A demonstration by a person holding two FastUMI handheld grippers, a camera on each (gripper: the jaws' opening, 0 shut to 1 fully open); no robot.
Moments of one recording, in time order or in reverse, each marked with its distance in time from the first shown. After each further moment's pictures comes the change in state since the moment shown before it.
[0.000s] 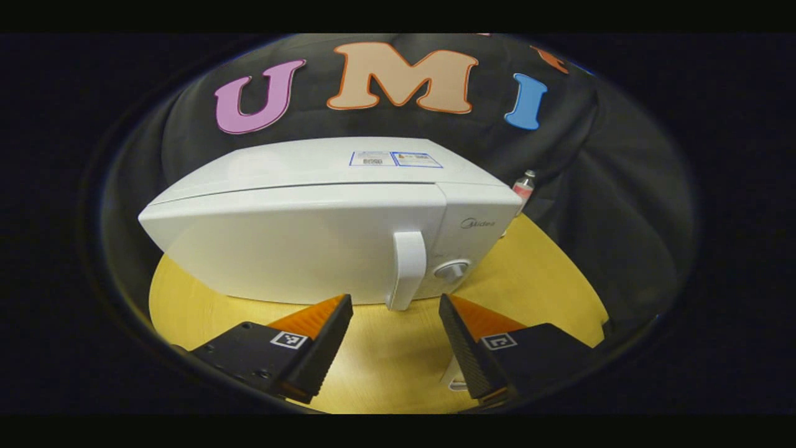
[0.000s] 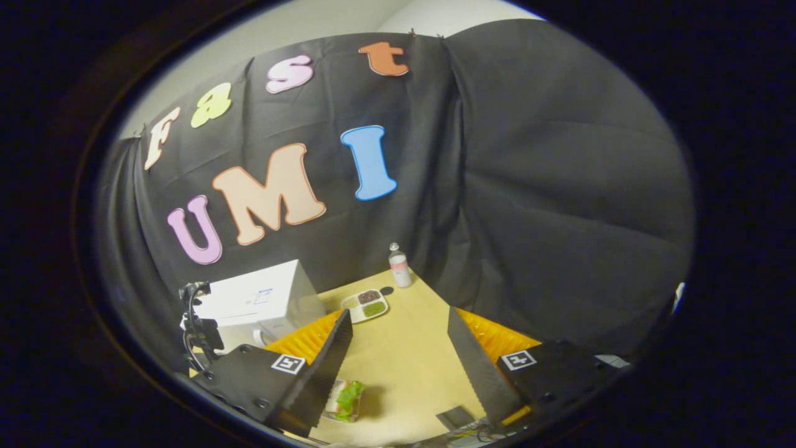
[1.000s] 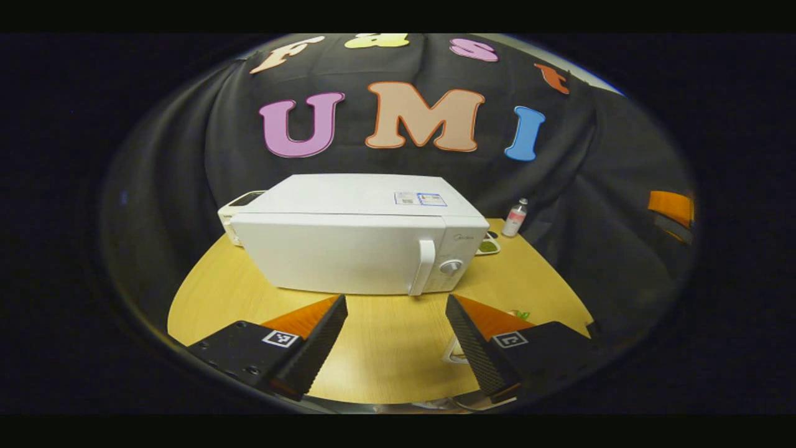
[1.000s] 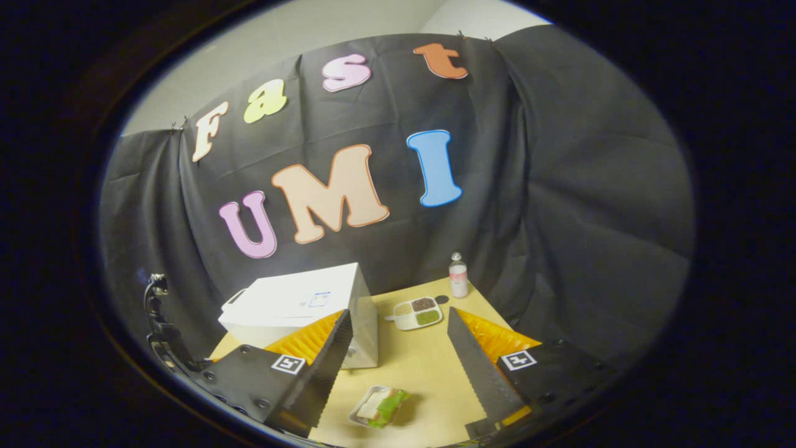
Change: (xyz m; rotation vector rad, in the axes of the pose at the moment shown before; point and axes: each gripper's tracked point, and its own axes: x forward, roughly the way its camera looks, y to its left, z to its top) left arm -0.145 0.016 0.007 -0.016 -0.146 0.064; right arm 0.003 0.089 0.012 -0.057 -0.004 0.261
